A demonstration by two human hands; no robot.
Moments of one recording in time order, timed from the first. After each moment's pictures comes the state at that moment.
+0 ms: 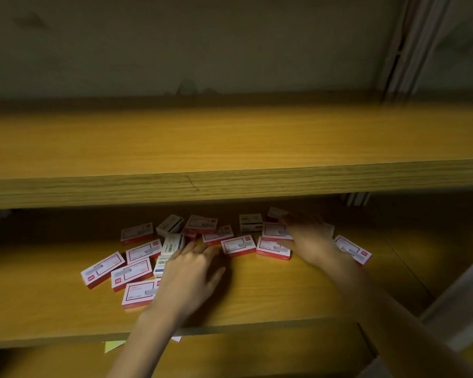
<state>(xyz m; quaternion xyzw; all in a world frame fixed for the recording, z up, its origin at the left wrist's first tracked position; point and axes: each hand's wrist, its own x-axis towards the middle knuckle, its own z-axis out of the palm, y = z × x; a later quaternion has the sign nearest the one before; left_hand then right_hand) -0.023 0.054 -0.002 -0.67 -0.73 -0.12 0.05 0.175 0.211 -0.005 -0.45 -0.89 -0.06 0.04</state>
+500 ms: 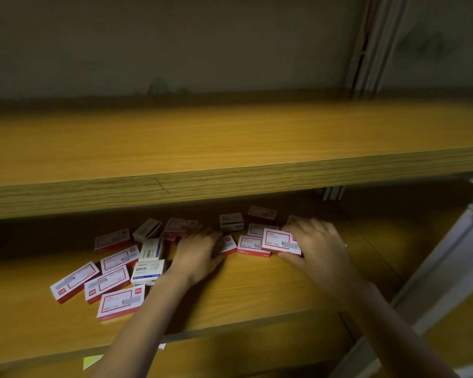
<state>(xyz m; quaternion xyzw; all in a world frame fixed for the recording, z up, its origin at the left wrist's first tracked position) -0.018 0.129 -0.022 -0.71 -0.70 -0.08 0.00 0.220 0.162 0.012 -0.47 -0.87 -0.06 0.13</state>
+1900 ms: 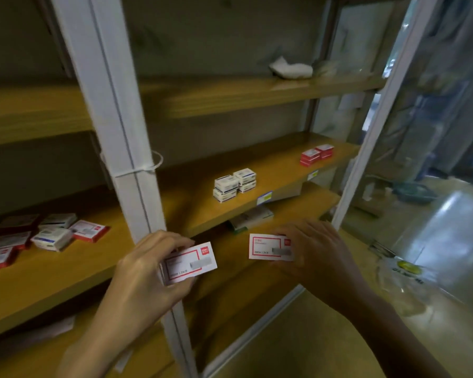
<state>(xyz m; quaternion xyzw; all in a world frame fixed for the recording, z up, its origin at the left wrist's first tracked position) 0.357 0.020 0.050 -0.82 -0.44 -0.34 -0.11 0.616 0.002 0.045 -0.62 -0.76 -0.07 0.17</state>
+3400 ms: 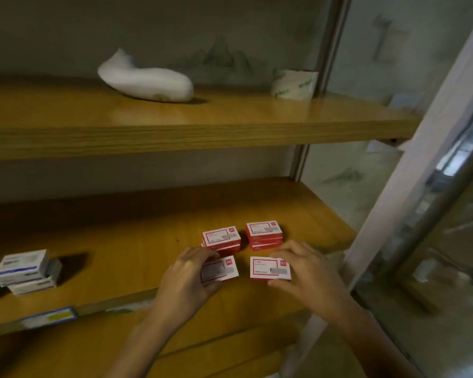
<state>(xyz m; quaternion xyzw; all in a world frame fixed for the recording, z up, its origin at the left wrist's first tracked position) 0.852 0.359 -0.025 -0.73 -0.60 -0.31 -0.10 1.079 0.392 -0.003 -0.52 -0.84 0.07 0.14</state>
